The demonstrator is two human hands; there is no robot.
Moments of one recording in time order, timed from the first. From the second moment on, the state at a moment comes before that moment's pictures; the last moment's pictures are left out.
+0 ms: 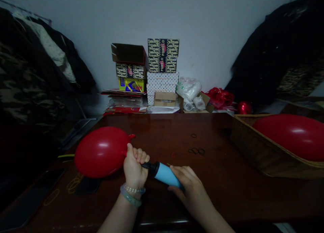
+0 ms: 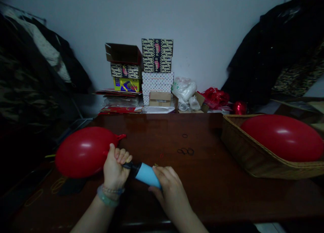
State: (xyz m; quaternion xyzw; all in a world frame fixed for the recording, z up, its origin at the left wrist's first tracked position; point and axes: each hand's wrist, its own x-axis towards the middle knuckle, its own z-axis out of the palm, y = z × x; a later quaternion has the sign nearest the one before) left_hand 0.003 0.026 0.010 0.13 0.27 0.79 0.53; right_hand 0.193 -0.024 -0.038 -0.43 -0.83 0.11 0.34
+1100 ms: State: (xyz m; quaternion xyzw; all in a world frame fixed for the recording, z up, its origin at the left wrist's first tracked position) left_hand 0.006 0.023 0.013 0.12 0.27 0.79 0.54; right_hand 0.196 -0.024 -0.031 -0.44 -0.84 0.05 0.33
